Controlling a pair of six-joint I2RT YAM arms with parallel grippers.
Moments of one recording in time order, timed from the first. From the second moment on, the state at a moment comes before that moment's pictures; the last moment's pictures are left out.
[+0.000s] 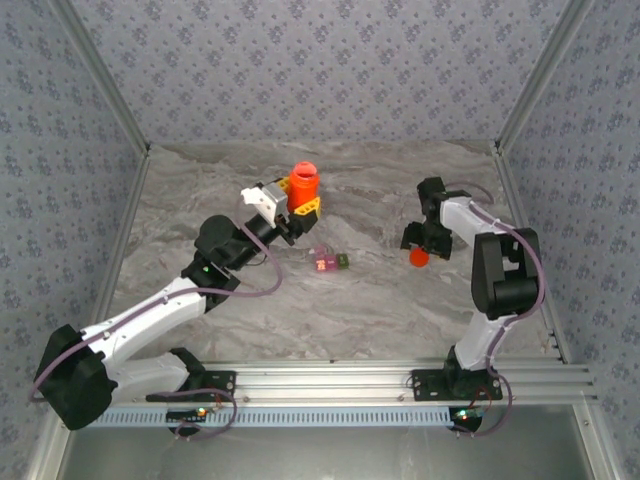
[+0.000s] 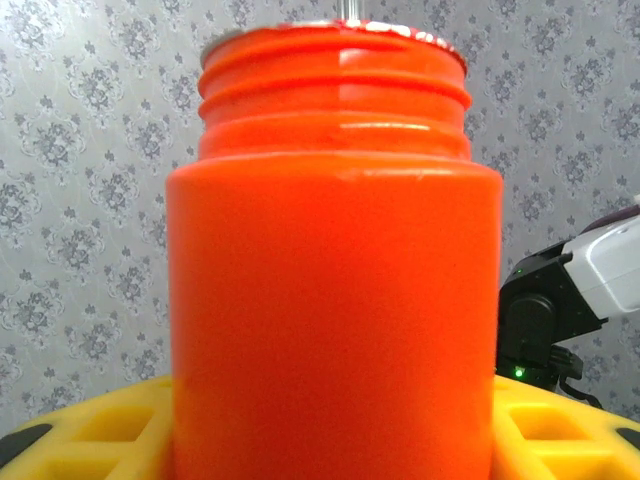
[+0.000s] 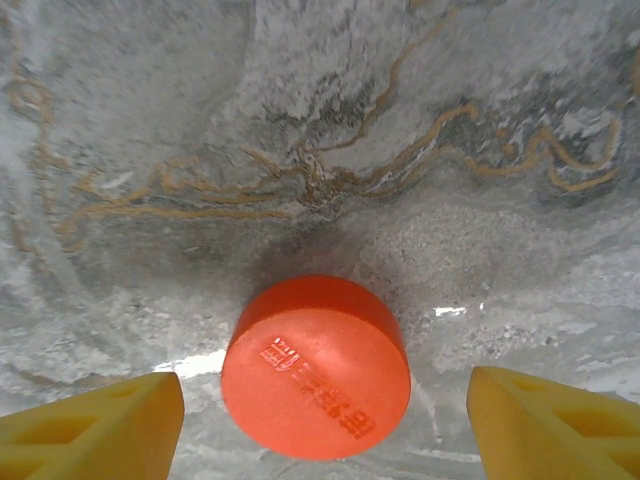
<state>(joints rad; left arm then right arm) -0.74 1.12 0.74 0.61 0.14 -0.01 0.13 1.78 1.18 -0.85 0.02 0.40</state>
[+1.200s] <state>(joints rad) -0.74 1.15 0.74 0.59 0.15 -0.04 0.14 1.82 1.16 -0.82 0.03 0.38</state>
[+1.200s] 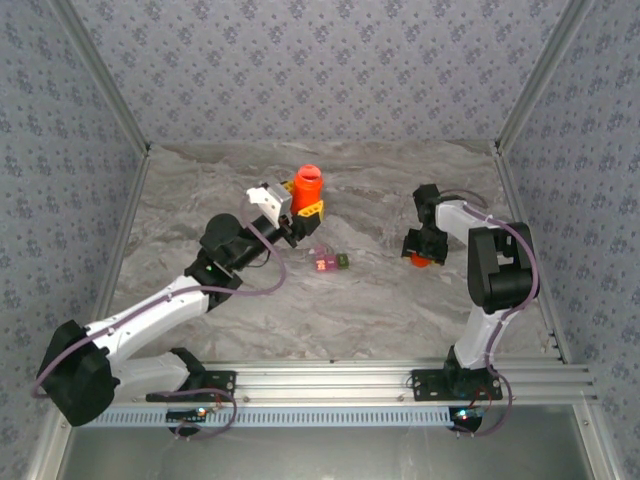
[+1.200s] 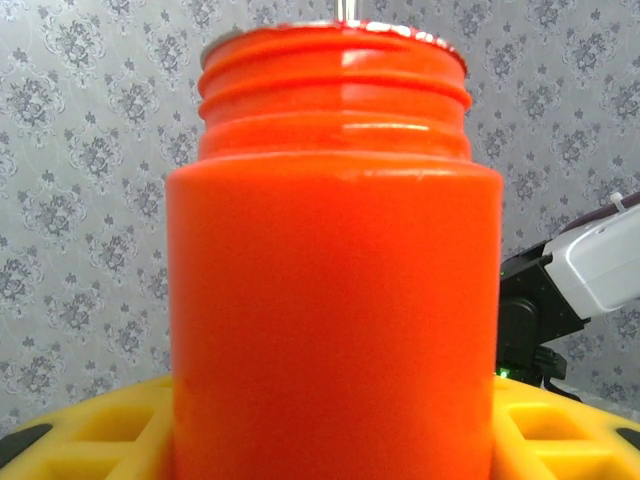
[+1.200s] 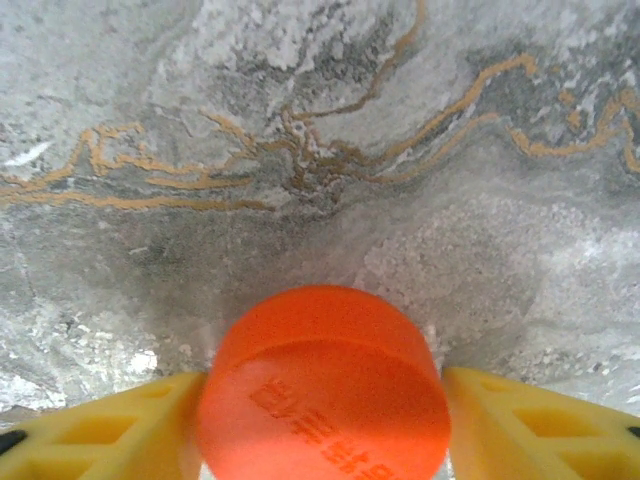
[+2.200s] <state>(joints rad) -0.80 1.25 0.57 0.68 0.21 0.12 0.48 1.44 1.83 -1.19 -0.23 0.31</state>
